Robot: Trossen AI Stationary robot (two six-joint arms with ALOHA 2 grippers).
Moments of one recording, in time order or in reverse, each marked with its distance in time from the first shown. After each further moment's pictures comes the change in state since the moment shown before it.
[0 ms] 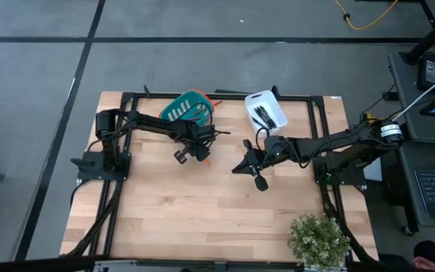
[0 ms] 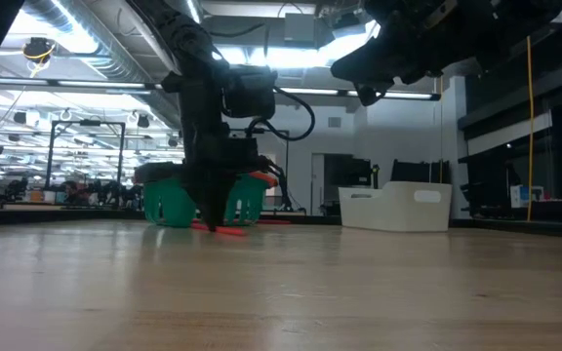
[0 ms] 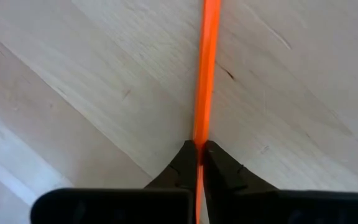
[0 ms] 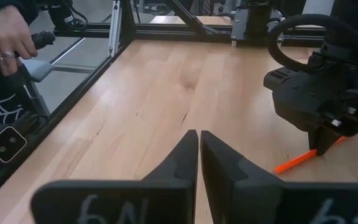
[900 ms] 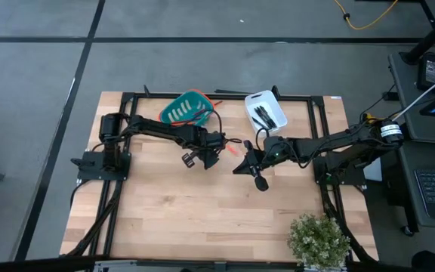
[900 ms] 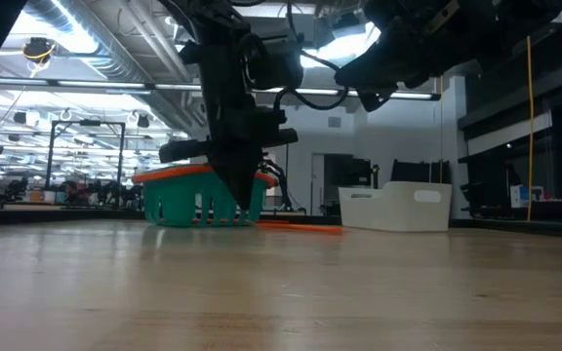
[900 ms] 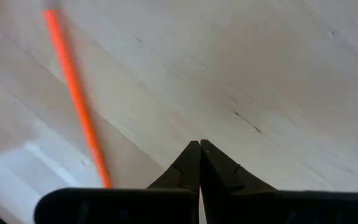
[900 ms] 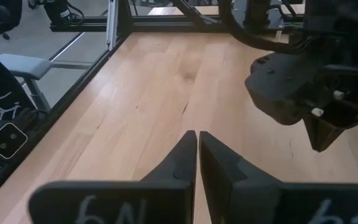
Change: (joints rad) left arm -0.104 0.008 0.204 -0.121 -0.134 -0.029; right arm 0.000 0.000 -0.001 -0.034 0.000 0.025
